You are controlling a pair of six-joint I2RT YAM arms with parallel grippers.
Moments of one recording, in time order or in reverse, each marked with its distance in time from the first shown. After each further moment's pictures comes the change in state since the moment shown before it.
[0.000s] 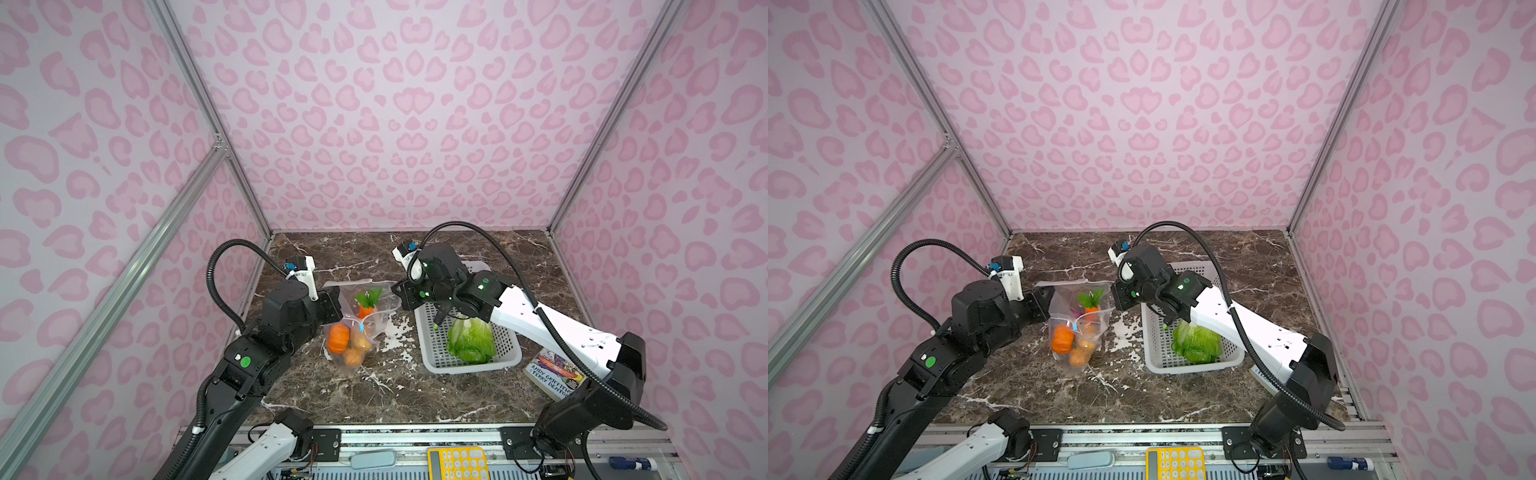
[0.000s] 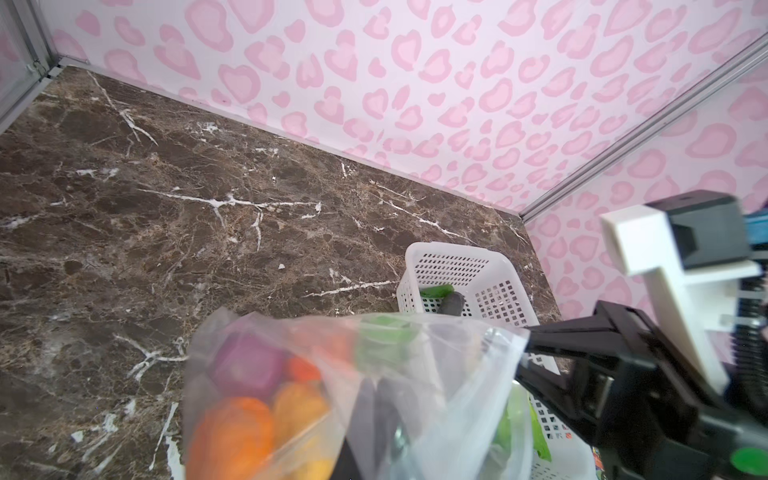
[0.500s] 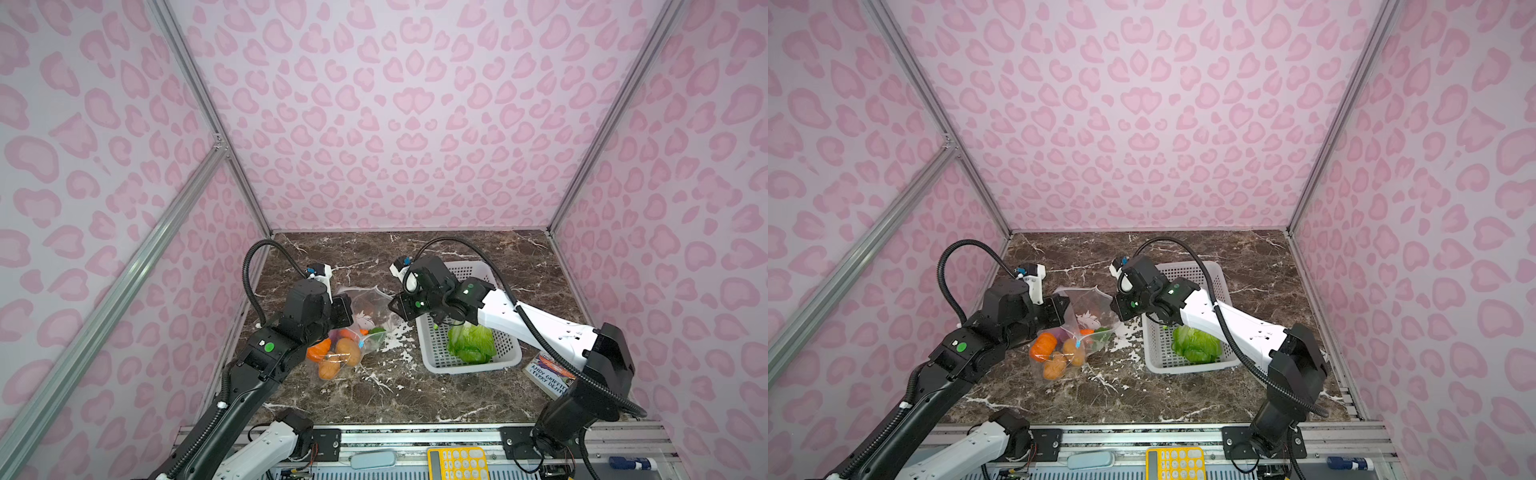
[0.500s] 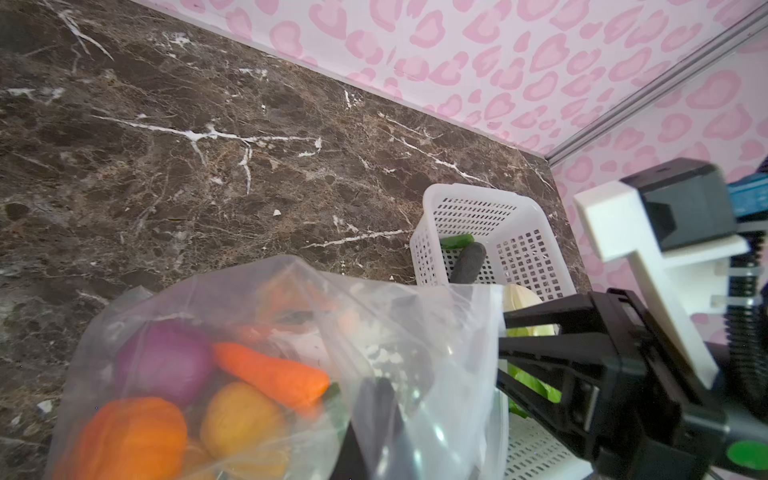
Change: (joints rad) left arm 0.001 0.072 -0.104 0.033 0.101 -0.012; right arm -0.026 0.033 -0.083 0.013 -0.062 0.033
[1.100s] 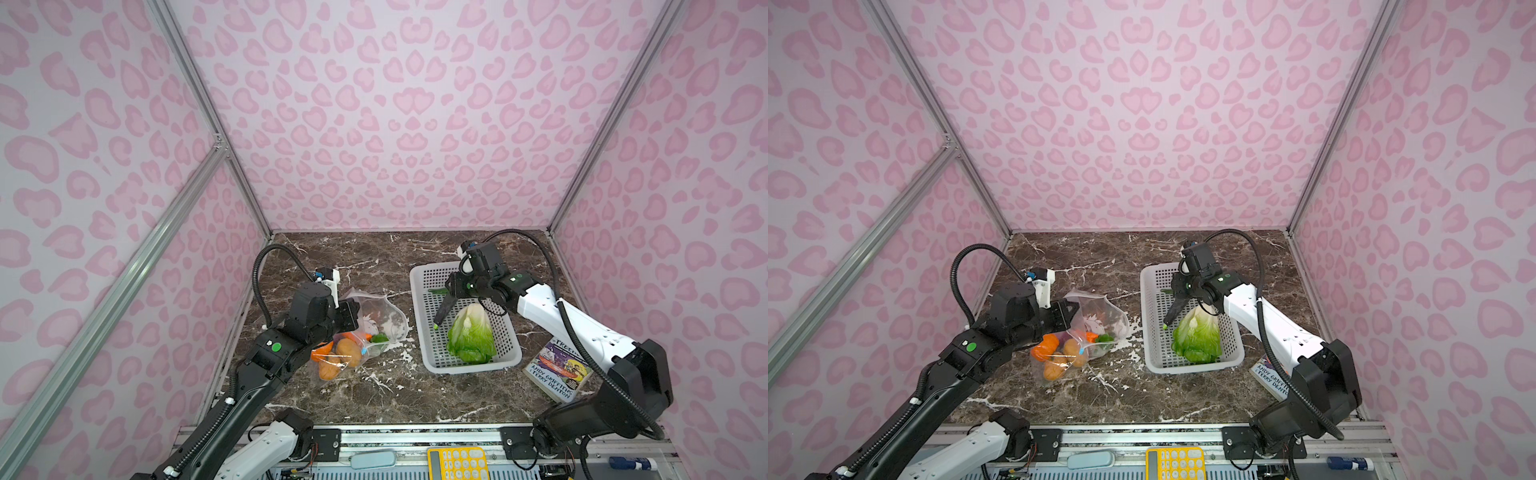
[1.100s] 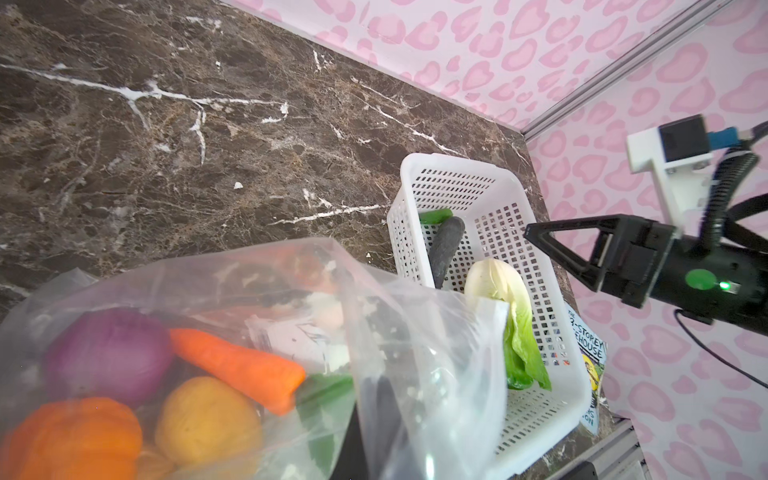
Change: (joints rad) left arm -0.001 -0.001 -0.072 0.063 0.090 -0.026; right arm -0.361 -0.120 -0.187 -0.053 0.170 0.013
